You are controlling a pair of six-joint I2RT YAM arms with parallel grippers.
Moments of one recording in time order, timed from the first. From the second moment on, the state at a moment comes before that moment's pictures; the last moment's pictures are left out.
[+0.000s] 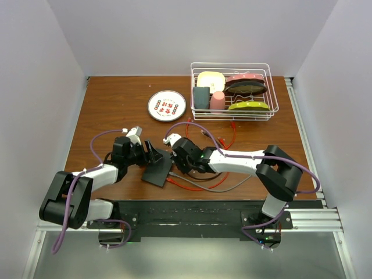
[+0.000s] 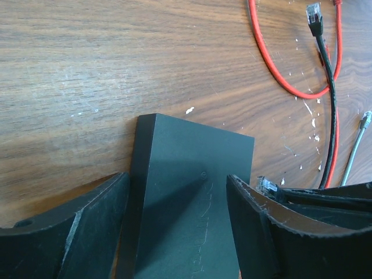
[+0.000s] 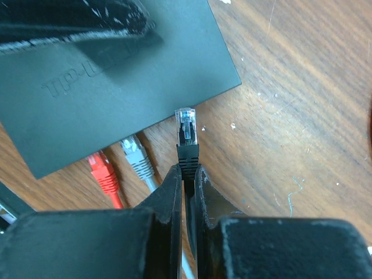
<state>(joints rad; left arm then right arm) -0.24 1.30 0.32 0.36 0.39 -0.54 1.02 1.72 1.04 -0.20 0.12 0.25</state>
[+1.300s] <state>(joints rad) -0.24 1.32 0.32 0.37 0.40 -0.54 1.03 1.76 0.97 -0.10 0.03 0.21</state>
